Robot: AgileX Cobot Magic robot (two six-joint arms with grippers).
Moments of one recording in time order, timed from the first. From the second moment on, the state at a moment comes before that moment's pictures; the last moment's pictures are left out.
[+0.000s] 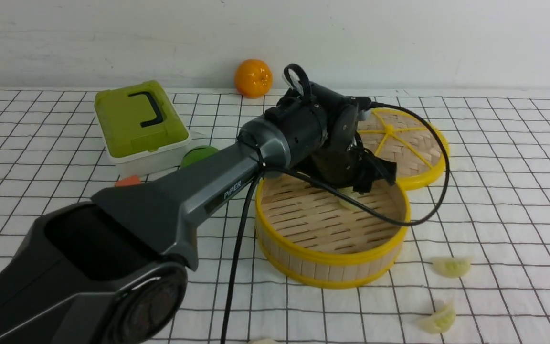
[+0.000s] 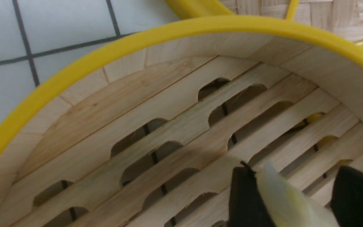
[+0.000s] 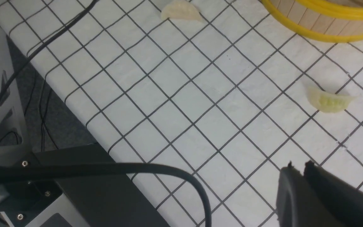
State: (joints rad) right arm 0.32 0.63 -0.88 0.40 1.26 -0.45; left arm -0.68 2.45 -2.31 0.05 0.86 -0.43
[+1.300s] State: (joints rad) right arm 0.32 0.62 -0.88 0.45 1.21 -0.45; left arm -0.68 1.75 -1.10 -0.21 0.71 0.11
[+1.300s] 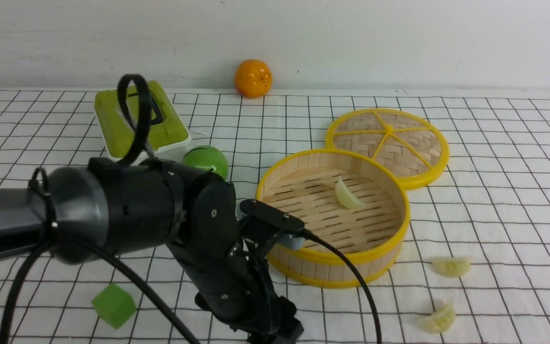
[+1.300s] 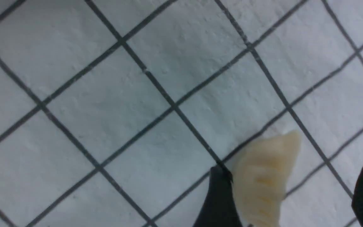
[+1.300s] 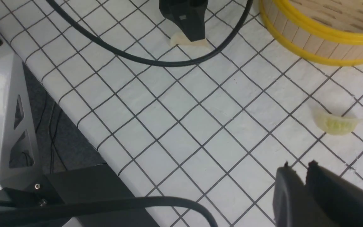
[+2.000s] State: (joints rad) right arm 0.32 0.62 -0.88 0.43 1.24 -0.45; left arm -0.65 1.82 -1.62 -0.22 0.88 -0.05
